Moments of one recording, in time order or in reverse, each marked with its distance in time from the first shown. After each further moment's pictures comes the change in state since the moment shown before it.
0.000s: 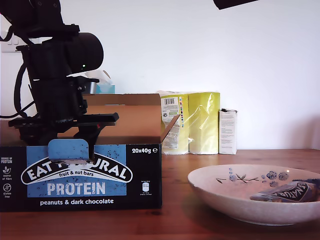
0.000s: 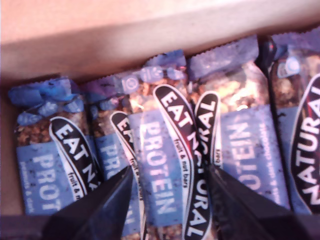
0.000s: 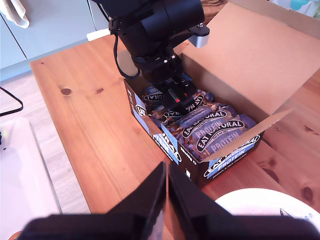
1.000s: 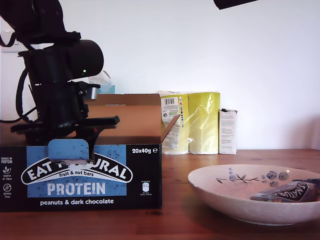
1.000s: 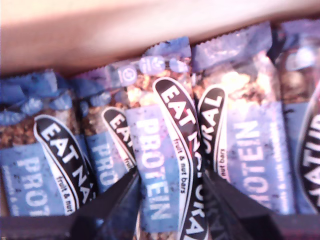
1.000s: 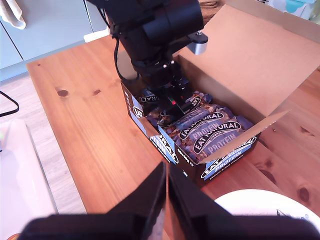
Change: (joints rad) left arm 0.007 0.033 0.029 -0.025 0.050 0.015; right arm 0.000 0.000 0.000 0.006 0.011 0.000
